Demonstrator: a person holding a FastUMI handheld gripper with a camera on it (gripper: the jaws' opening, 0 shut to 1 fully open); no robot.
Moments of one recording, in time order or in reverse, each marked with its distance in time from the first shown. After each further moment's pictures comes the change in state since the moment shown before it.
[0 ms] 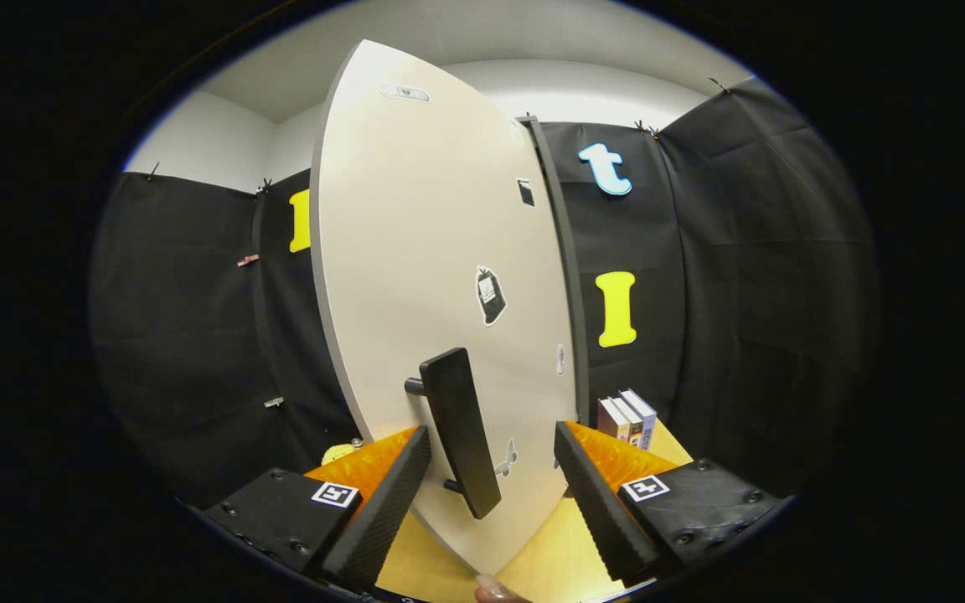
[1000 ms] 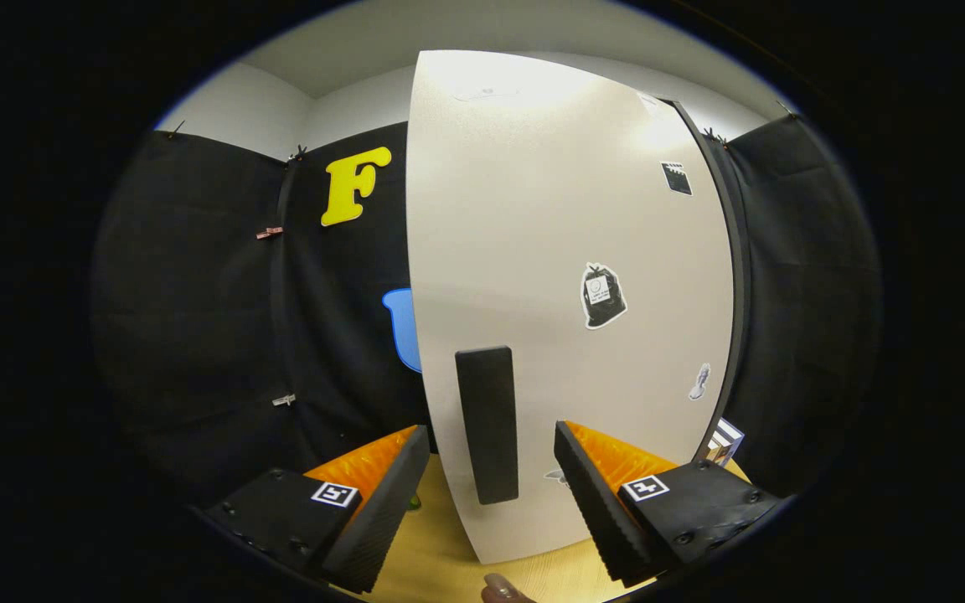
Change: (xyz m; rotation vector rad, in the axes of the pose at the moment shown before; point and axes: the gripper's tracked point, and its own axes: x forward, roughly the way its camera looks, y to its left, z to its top) arm 0.124 0.138 -0.017 -0.081 0.001 0.061
